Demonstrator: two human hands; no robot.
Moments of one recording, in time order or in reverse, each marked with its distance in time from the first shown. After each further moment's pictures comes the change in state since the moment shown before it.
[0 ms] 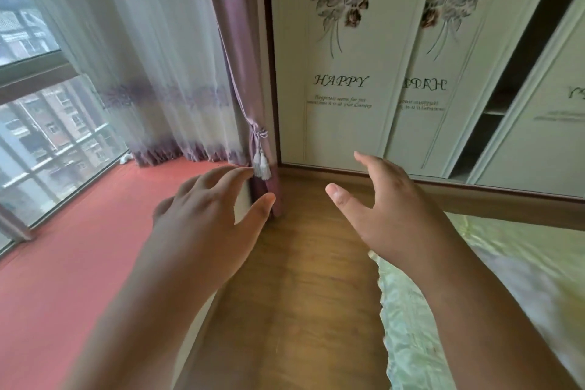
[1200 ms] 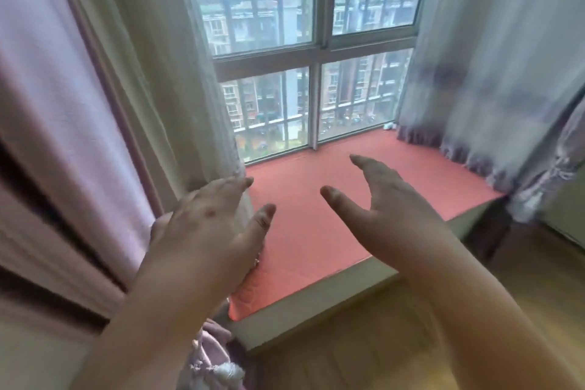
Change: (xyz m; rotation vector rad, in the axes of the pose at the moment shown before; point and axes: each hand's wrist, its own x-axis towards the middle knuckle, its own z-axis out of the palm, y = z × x) left_hand -0.330 -0.241 -0.147 0.106 0.243 -0.969; right_hand -0.167 -0.338 0.188 0.152 -0.603 -0.771
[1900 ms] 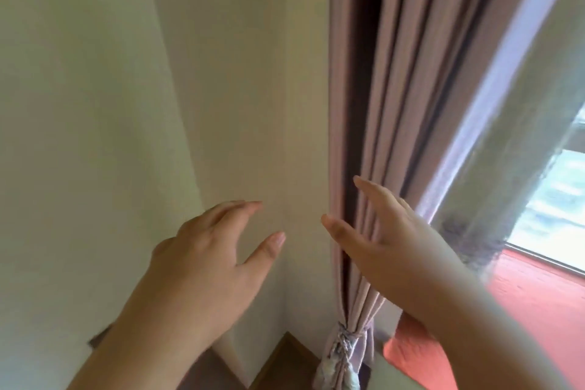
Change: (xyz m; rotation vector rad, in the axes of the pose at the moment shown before) left_hand -0.239 -0.072 -0.079 0.118 0.452 -0.879; right_hand -0.073 -0.192 0.100 0.175 -0.521 -0.897
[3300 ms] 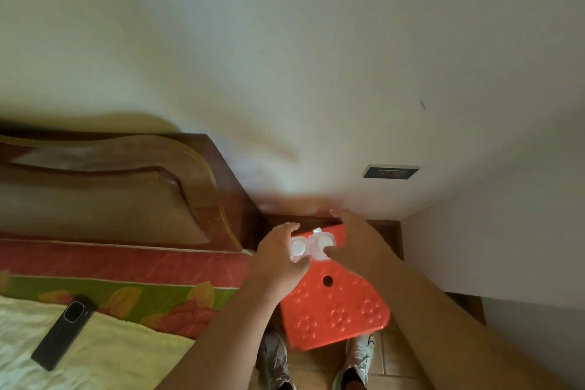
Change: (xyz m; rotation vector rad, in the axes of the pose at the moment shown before) left_hand -0.190 -0.584 0.250 -0.370 -0.022 -1.133; right_hand -0.037 -0.188 0.708 -0.149 -1.183 -0.418
